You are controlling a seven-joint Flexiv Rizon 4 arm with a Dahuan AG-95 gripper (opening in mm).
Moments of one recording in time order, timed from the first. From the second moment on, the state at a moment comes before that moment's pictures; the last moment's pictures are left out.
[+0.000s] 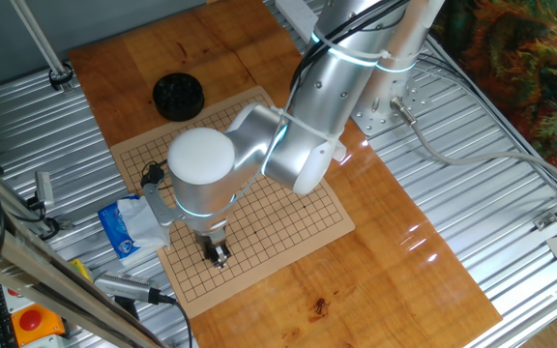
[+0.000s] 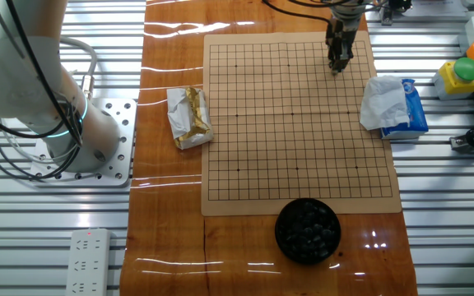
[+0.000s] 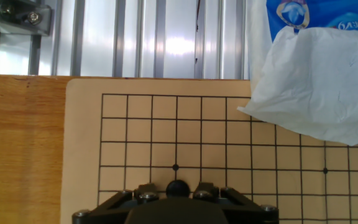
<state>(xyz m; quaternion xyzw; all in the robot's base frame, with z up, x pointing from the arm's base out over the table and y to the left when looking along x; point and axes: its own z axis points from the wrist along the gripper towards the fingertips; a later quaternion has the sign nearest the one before) 0.602 0.215 0.011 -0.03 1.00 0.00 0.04</state>
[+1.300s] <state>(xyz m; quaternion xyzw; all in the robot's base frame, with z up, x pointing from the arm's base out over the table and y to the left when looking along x) 0.539 0.102 0.083 -0.03 1.00 -0.01 0.02</state>
